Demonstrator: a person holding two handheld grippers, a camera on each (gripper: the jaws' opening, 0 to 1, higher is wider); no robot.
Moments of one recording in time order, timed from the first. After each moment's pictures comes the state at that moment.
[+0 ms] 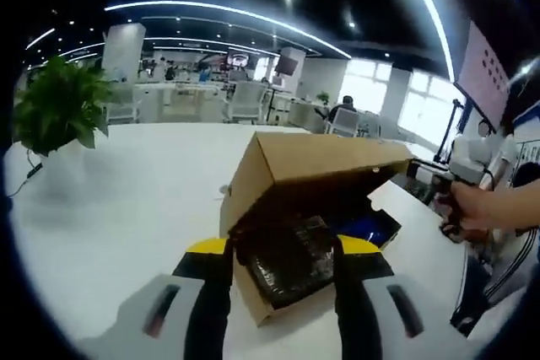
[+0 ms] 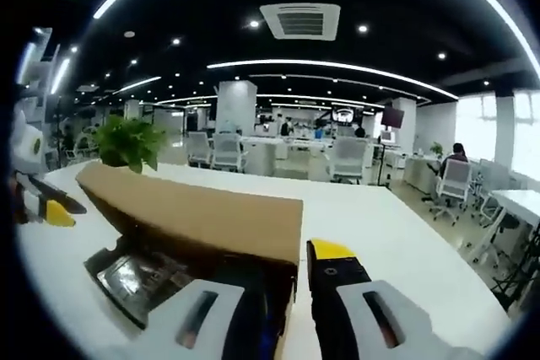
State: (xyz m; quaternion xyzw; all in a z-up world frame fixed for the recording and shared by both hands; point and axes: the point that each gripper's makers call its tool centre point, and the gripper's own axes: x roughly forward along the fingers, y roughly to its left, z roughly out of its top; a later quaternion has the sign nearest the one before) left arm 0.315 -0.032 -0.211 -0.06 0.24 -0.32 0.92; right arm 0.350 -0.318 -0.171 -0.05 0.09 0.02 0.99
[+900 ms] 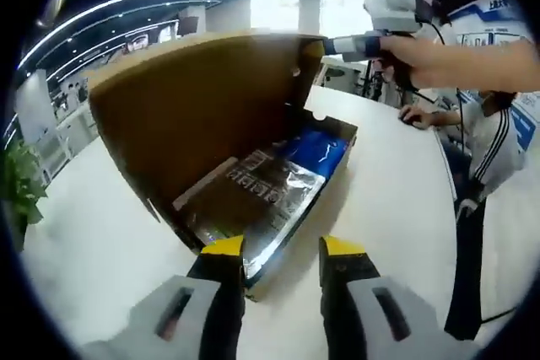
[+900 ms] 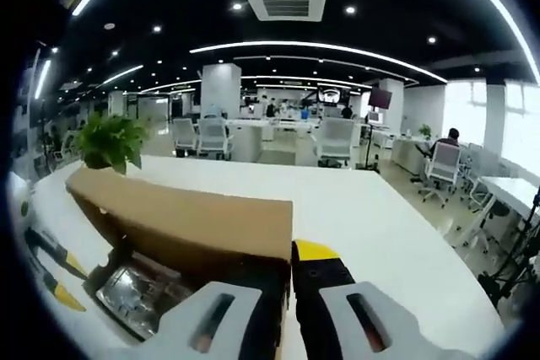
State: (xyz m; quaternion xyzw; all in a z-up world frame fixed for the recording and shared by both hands) left arm 0.273 -0.076 -0.268 0.16 0.33 -0.49 0.79; right arm 0.368 -0.326 -0.165 -0.04 0.15 -0.01 0.99
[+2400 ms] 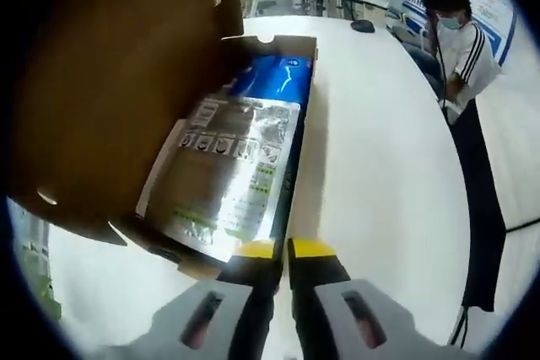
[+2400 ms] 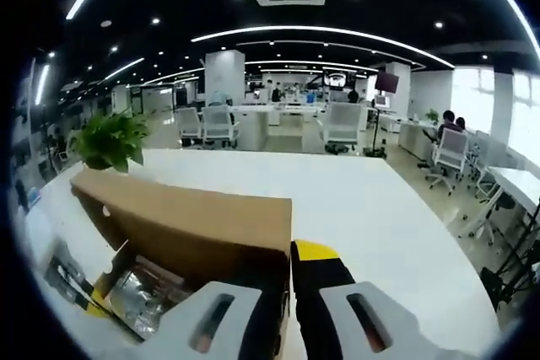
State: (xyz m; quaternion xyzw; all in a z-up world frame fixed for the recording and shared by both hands) left arm 0.281 -0.066 -0.316 0.36 0.37 -0.56 0.64; right arm 0.388 -0.329 -0.161 -0.02 0.19 0.00 0.98
